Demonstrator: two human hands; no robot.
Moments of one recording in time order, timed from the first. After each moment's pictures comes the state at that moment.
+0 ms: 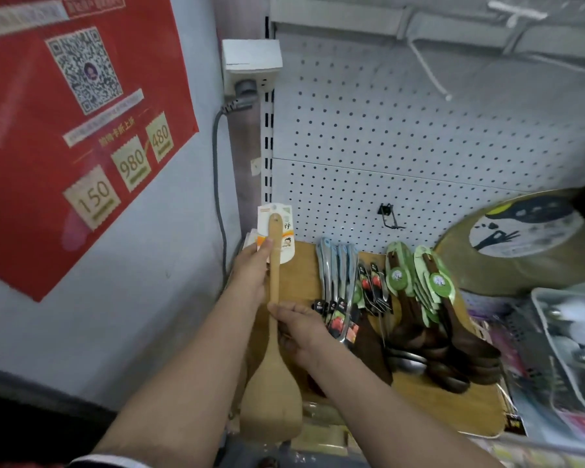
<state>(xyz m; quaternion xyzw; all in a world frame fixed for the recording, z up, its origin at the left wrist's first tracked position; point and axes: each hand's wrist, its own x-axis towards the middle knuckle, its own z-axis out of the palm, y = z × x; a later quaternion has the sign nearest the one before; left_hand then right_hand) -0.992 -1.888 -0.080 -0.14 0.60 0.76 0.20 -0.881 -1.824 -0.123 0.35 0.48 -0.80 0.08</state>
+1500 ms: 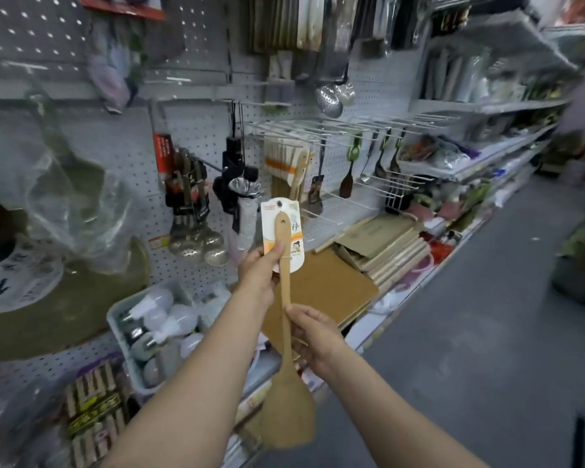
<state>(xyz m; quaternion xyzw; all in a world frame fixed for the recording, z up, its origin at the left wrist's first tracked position) -0.385 -1.176 -0.008 0.17 0.49 0.71 0.49 -0.251 -1.210 -0.063 0.44 0.41 -0.73 -0.33</state>
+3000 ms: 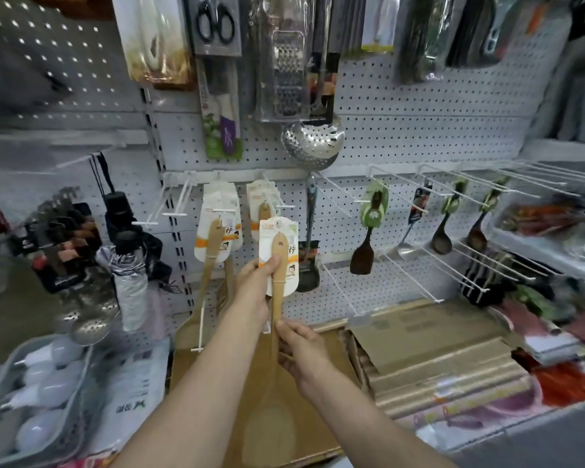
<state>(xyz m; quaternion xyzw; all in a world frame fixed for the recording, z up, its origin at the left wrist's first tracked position) -0.278 -0.756 0.031 0.04 0.55 0.78 0.29 -0.157 -0.735 -0.041 0.32 0.46 -0.81 -0.19</state>
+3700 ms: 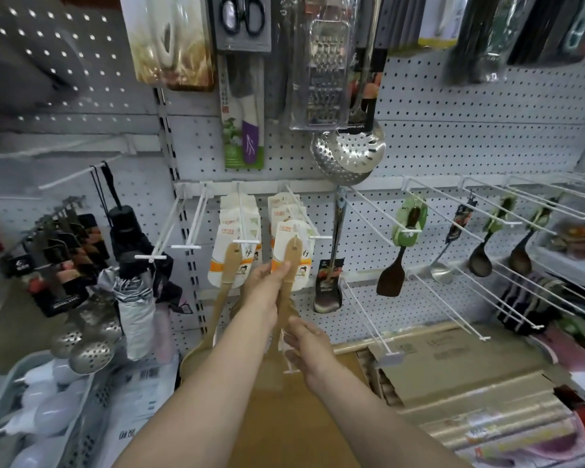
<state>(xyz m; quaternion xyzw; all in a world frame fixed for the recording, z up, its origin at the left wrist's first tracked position) -0.352 -0.729 0.031 0.02 0.58 0.77 0.28 -0.247 -0.692 -0.032 0.37 0.49 -0.77 -0.15</state>
